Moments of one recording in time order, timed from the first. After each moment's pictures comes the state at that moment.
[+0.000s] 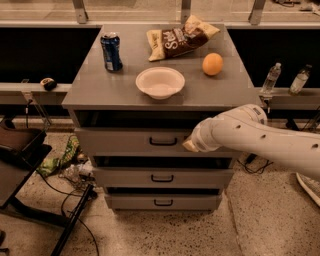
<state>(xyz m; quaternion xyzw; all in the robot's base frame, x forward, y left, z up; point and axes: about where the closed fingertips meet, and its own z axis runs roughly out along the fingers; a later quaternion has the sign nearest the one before) 0.629 -0.114 0.670 -0.45 0.83 0.00 0.33</state>
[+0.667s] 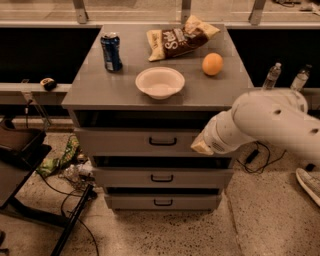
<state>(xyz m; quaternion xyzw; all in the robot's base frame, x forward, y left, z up) 0.550 -0.117 0.745 -0.51 0.81 0.01 0.29</state>
